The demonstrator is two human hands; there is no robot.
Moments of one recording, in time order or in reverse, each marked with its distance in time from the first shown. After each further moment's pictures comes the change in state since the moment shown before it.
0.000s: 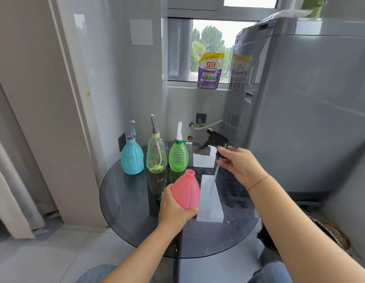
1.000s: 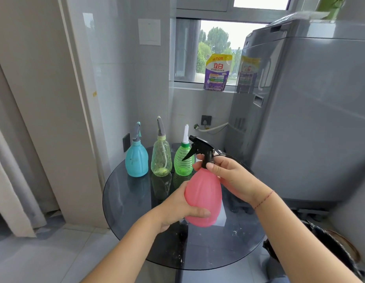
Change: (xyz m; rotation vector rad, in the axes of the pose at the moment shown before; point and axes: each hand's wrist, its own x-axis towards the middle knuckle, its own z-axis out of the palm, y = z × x) left_hand 0.020 0.038 -0.044 -0.347 -0.620 -0.028; right_hand -0.010 0.017 0.016 -0.161 -0.679 -0.107
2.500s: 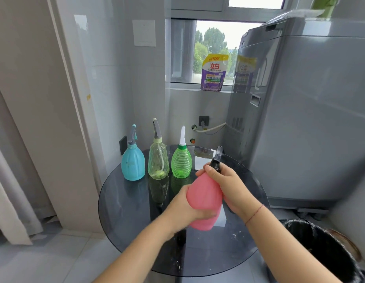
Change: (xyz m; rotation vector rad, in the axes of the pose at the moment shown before) left_hand 0.012 -0.004 0.022 0.103 0.204 -0.020; right_hand -0.001 0.018 0.018 -0.036 0.405 0.019
